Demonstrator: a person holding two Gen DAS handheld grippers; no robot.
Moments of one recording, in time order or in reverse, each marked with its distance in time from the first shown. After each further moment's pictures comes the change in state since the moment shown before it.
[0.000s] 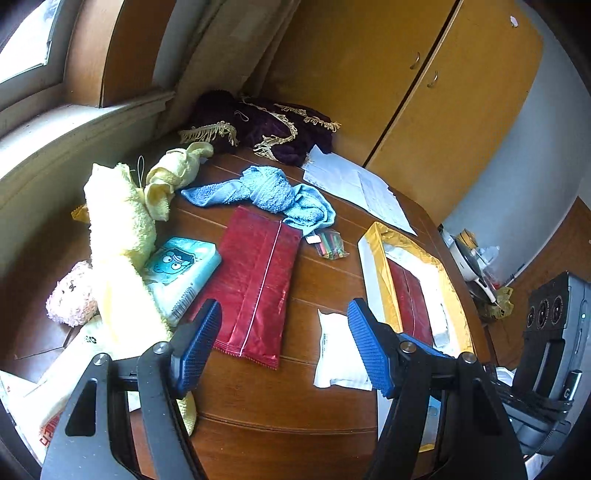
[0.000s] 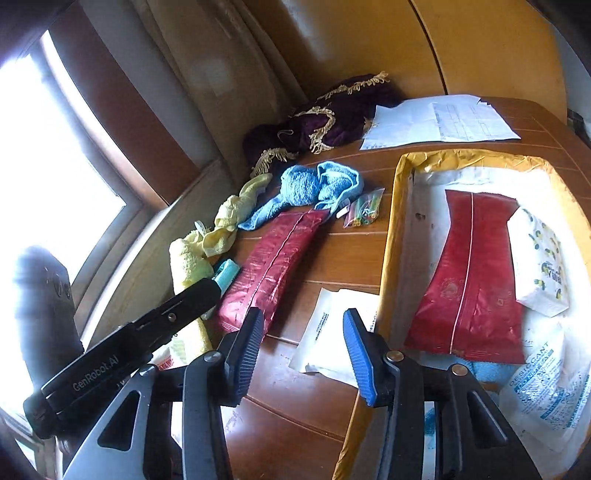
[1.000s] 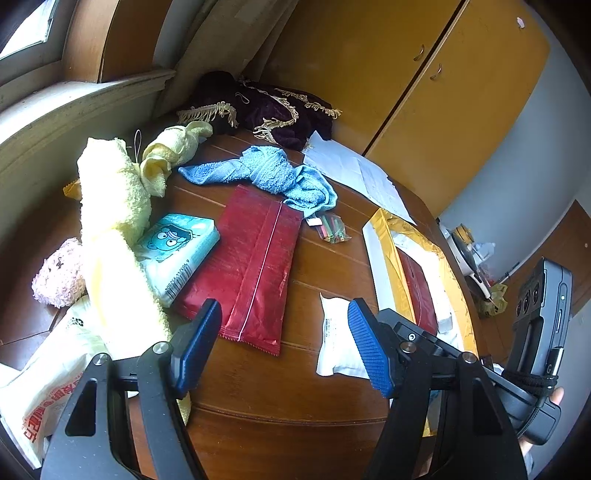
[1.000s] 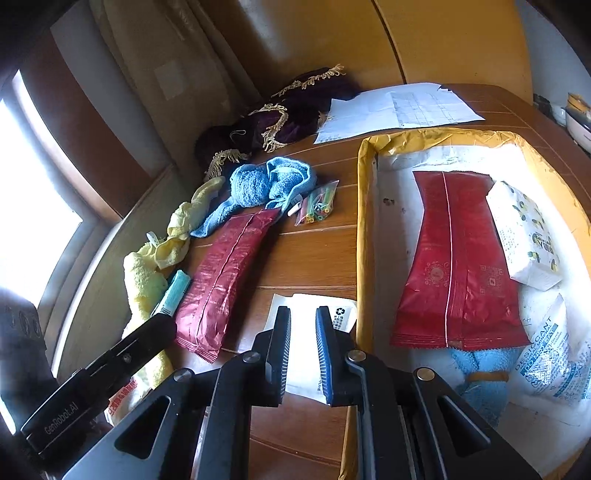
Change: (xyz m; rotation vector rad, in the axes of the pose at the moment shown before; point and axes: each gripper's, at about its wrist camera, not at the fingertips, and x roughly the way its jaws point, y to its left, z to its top) left arm 0.012 0.005 -0.011 -0.017 0.042 -0.025; right arm 0.016 -0.018 0.001 0.089 -0.016 -0.129
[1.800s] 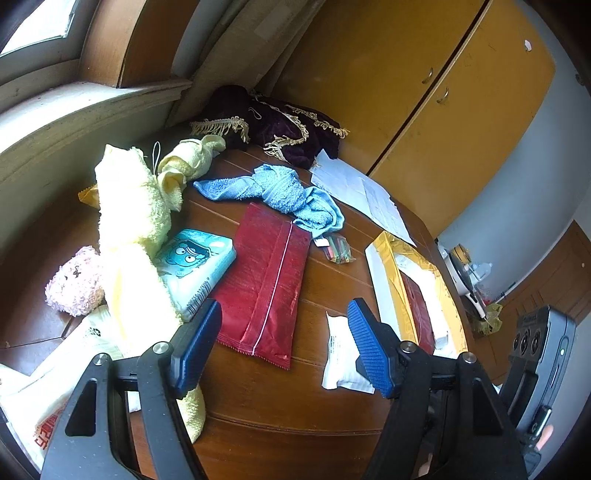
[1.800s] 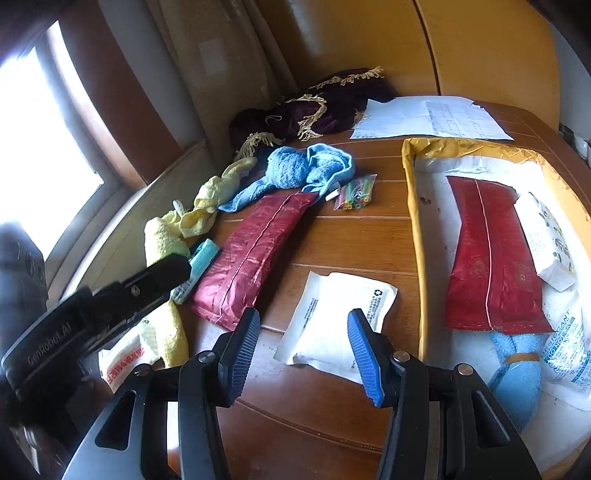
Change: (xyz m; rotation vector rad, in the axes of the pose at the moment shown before) left arm -0.013 0.016 0.007 -0.059 -0.062 -0.013; right arm -0.004 0.029 -0.020 -0.146 0.014 0.025
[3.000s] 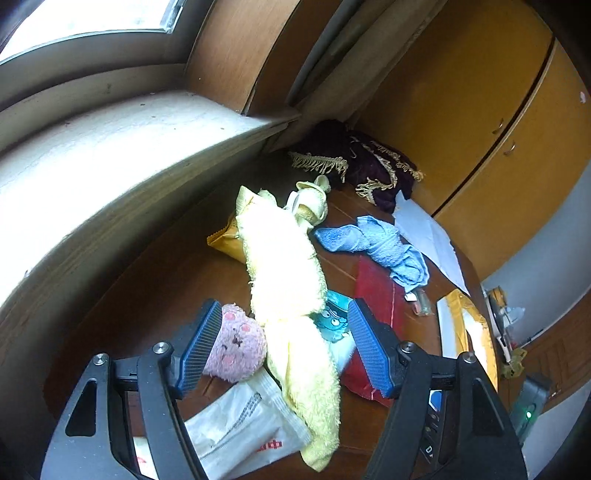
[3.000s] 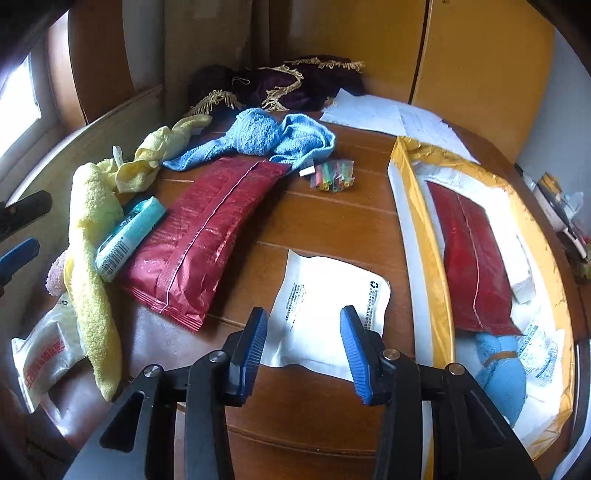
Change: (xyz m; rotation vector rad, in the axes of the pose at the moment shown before) left arm -0.020 0.087 0.037 -0.136 -0.037 0.179; right arm 0.044 0.043 -0.003 -0.126 0.078 -0.410
